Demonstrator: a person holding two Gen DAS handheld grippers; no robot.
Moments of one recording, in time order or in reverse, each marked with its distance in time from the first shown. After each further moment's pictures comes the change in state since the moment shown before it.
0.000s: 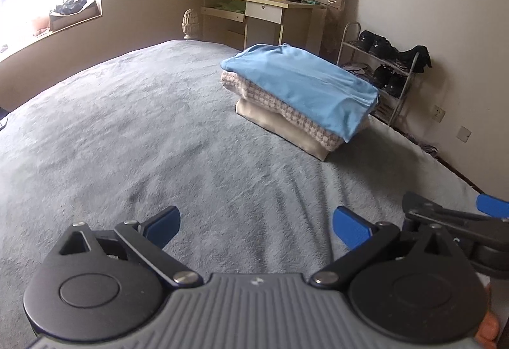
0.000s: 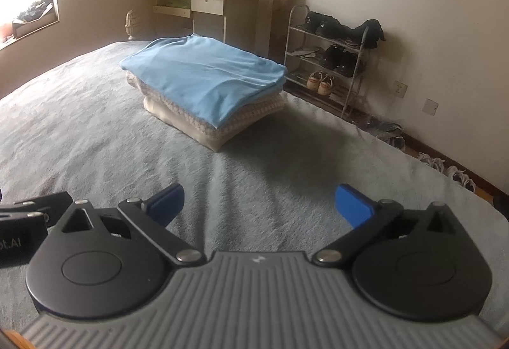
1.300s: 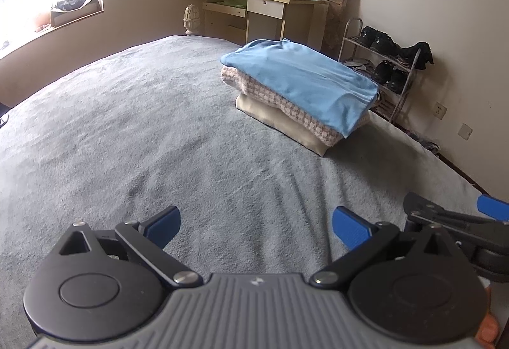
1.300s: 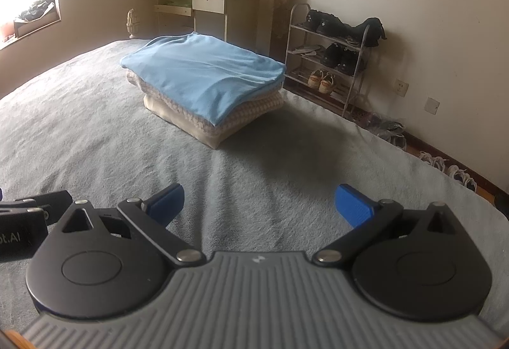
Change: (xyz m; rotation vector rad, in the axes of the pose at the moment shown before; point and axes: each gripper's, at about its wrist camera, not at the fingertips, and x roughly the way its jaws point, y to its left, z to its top) left arm -0.003 -0.003 -0.001 -0.005 0.015 -0.001; right arm -0.003 -0.003 -0.003 0.006 0.006 -0.001
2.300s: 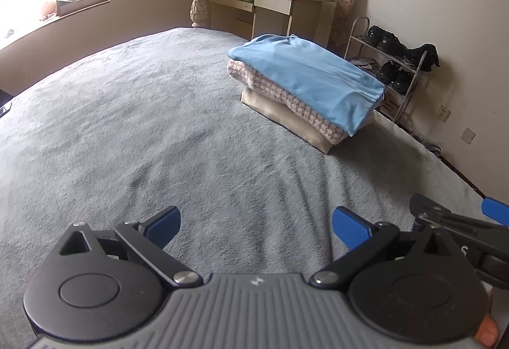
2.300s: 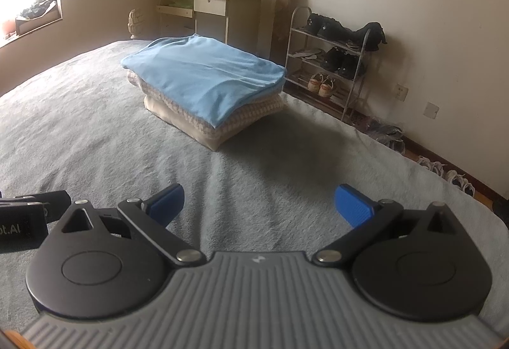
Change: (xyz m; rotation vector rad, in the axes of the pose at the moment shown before) left arm 0.003 0.006 0.001 -0.032 0.023 0.002; right arm -0.005 0.001 -0.001 -0.013 -0.014 -0.008
